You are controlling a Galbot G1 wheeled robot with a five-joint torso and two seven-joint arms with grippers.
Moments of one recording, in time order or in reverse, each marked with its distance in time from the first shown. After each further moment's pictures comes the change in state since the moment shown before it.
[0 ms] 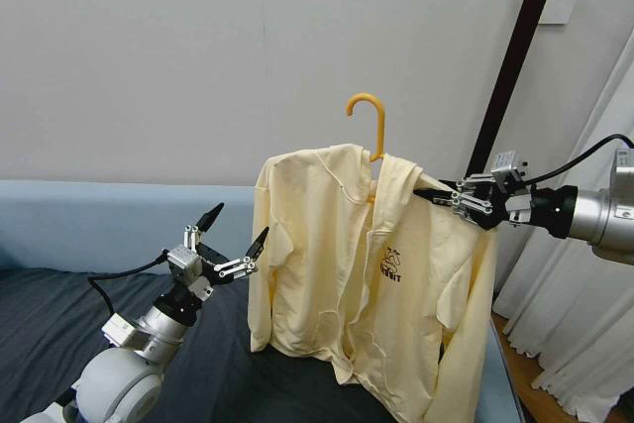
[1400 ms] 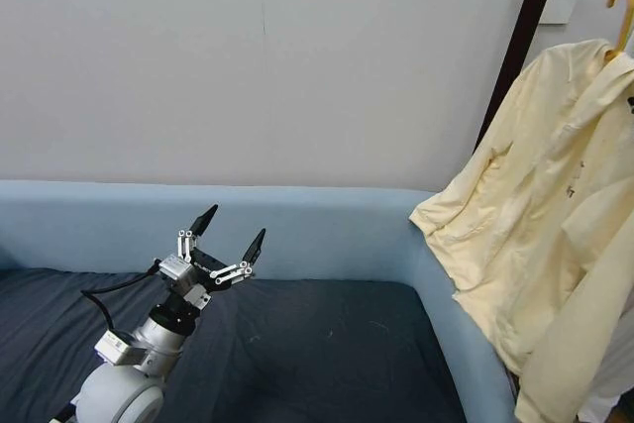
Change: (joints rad) left arm 0.031 -0.075 -0.021 0.000 0.045 -0.039 0.003; right arm 0.018 -0.129 0.071 -0.139 -0.003 -0.213 1.036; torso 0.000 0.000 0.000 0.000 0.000
